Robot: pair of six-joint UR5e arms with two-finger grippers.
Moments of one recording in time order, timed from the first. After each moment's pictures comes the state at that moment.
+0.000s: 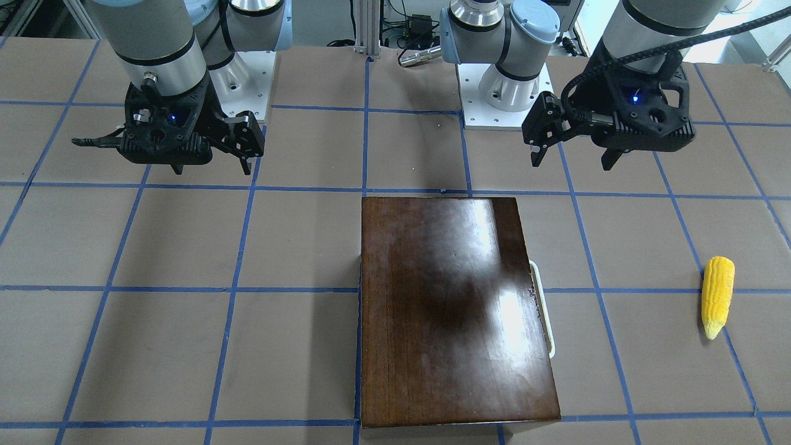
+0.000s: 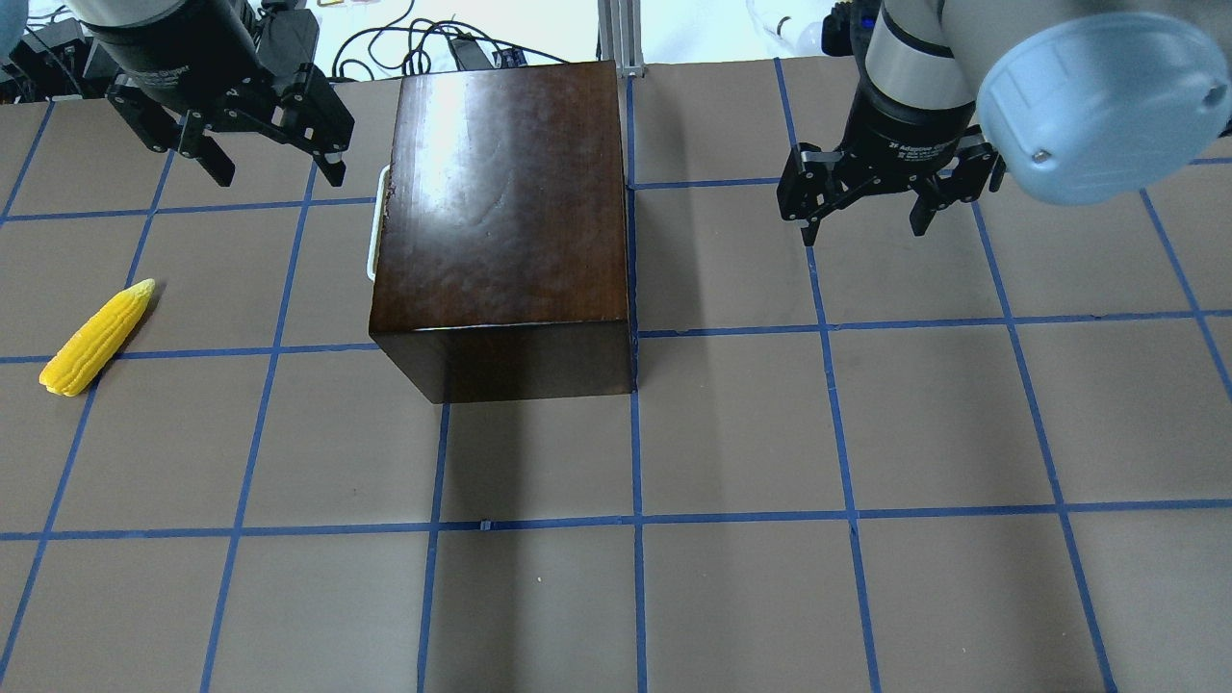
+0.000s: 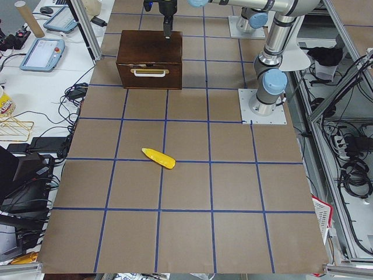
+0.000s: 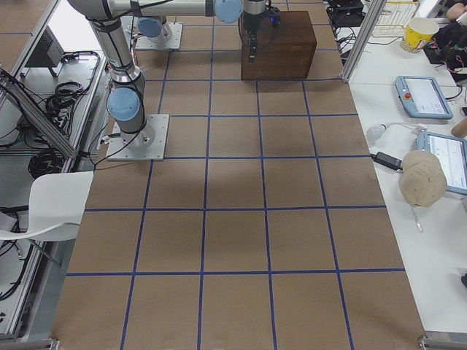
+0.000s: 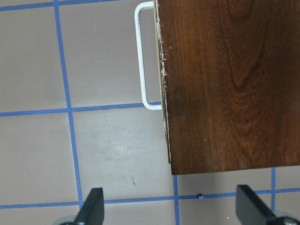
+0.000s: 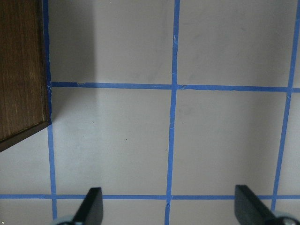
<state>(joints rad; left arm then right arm) -1.53 -1.64 -1.39 -1.68 1.59 0.09 1.66 -1.53 1.57 -1.60 -1.60 0.06</state>
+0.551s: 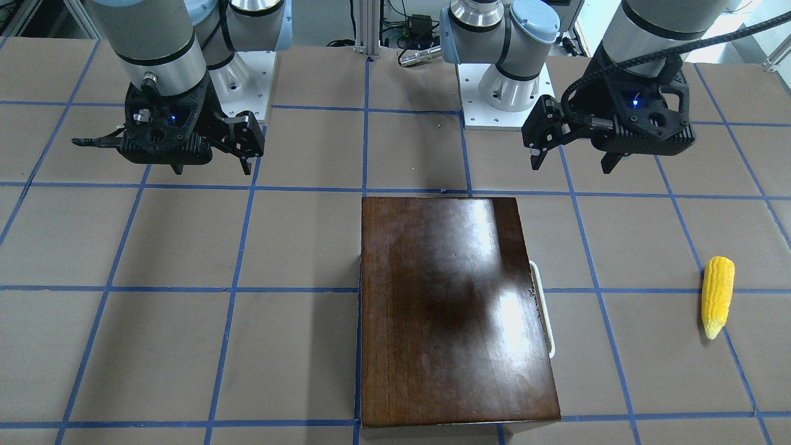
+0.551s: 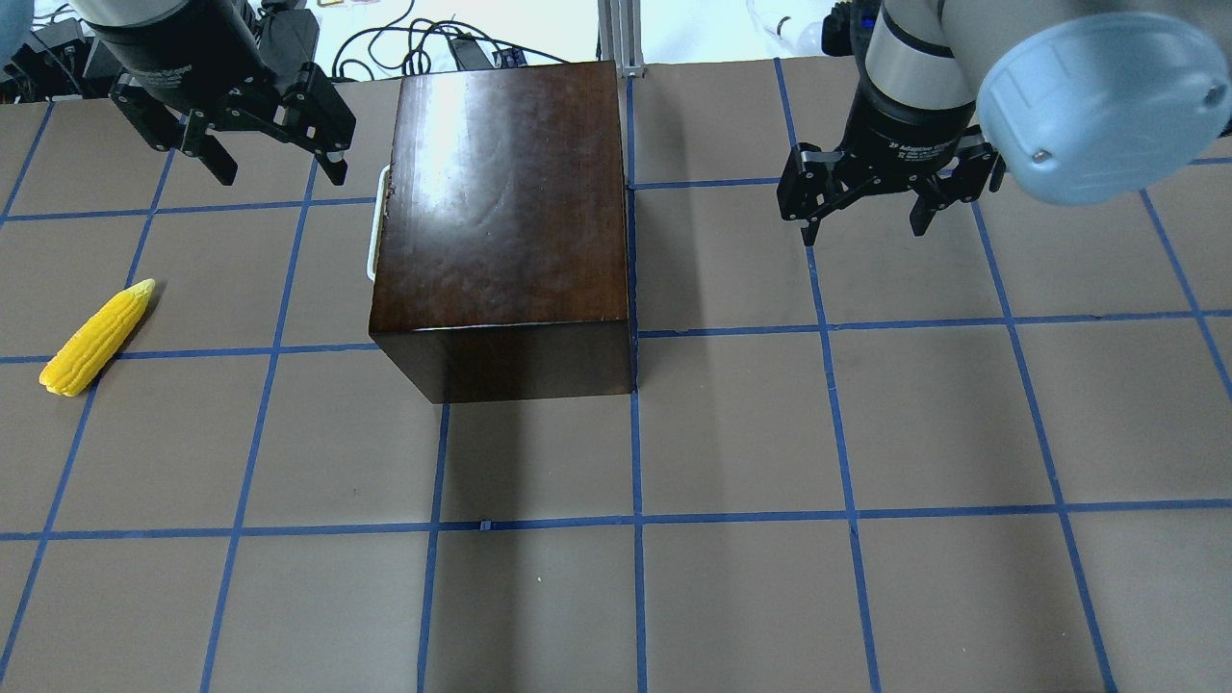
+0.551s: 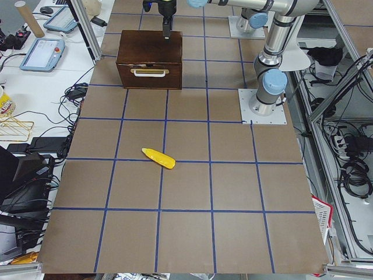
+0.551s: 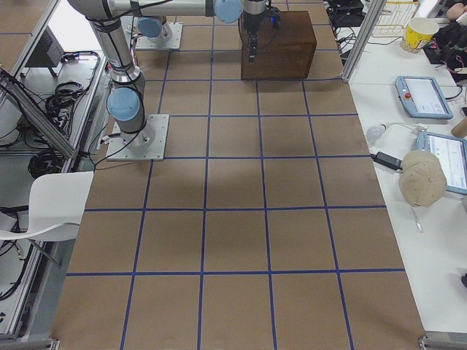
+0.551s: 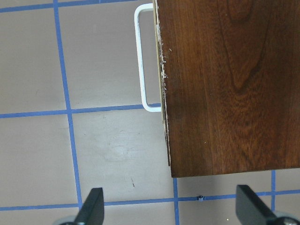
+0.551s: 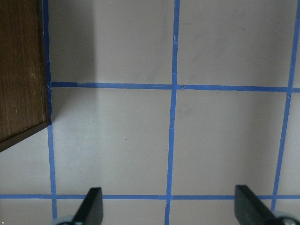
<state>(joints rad) -1.53 -1.64 -1.39 -1.67 1.59 0.09 1.66 -1.53 1.57 -1.60 -1.60 0.06</state>
